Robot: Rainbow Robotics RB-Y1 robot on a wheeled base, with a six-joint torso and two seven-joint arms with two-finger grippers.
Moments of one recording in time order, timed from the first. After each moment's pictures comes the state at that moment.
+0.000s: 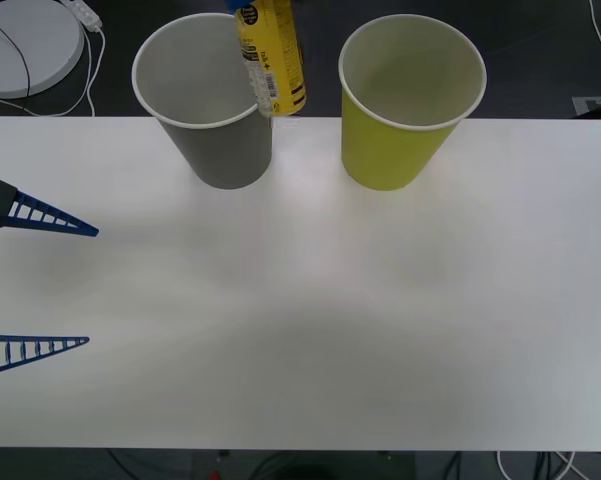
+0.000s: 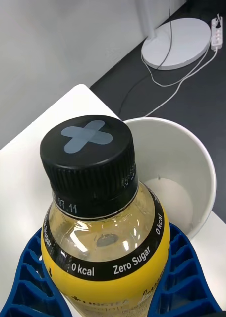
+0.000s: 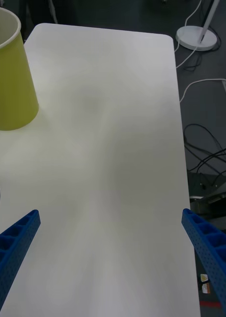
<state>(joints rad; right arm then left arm) -1.67 -0.84 1.17 -1.22 1.11 -0.78 -1.30 0.16 1.06 0.45 -2.13 -1.15 -1.41 0.32</state>
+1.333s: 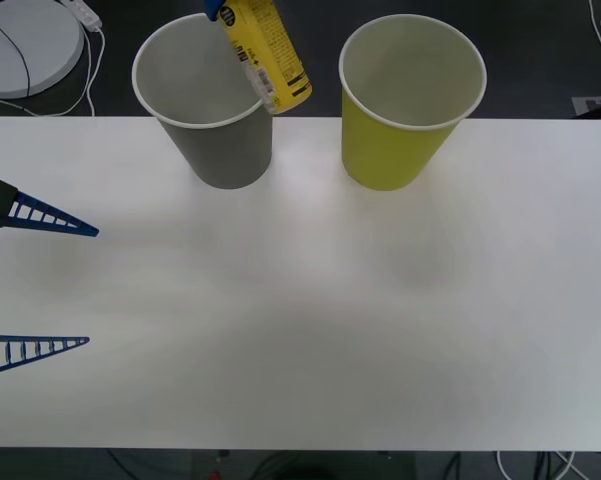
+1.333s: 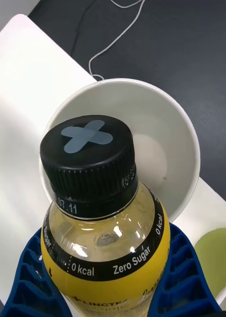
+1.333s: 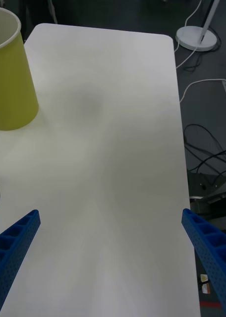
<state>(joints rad) -1.97 -0.47 1.35 -0.67 1.17 -1.13 -1.43 0.16 1.06 0.45 -2.13 -1.15 -1.41 0.32</state>
